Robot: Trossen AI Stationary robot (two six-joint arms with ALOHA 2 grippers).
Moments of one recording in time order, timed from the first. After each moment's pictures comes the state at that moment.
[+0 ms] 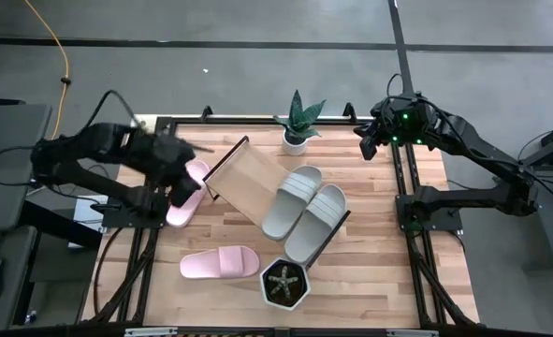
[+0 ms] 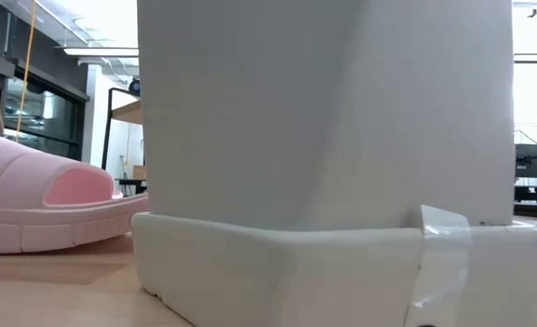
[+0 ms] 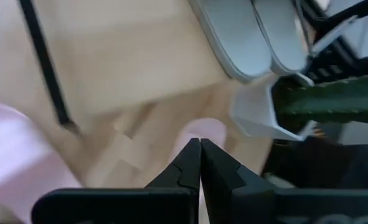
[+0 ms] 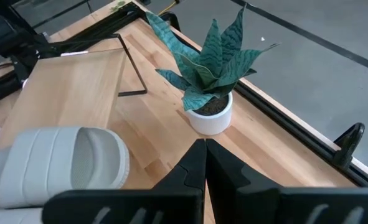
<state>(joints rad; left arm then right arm) 0.04 1.03 1.40 -1.29 0.04 -0.77 -0.51 0.97 1.19 -0.85 0.01 0.21</state>
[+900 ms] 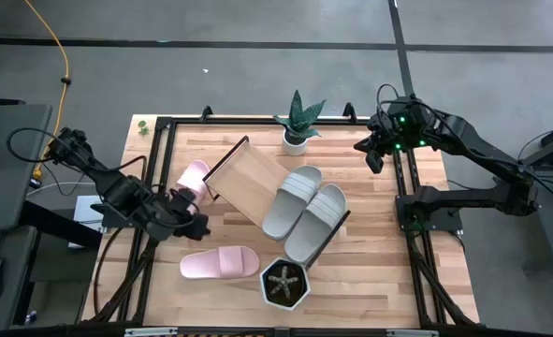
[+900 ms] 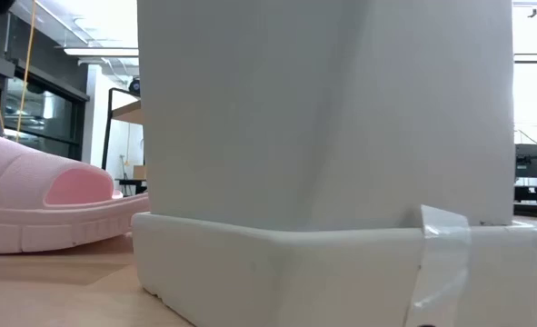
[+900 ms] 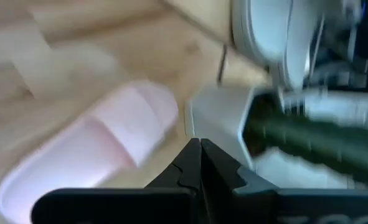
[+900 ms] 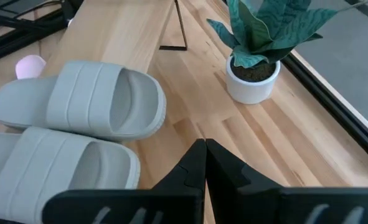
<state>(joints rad) -0.52 1.02 1.02 -0.89 -0.37 -1.79 -0.51 0.97 1.19 -0.97 -0.19 0.07</state>
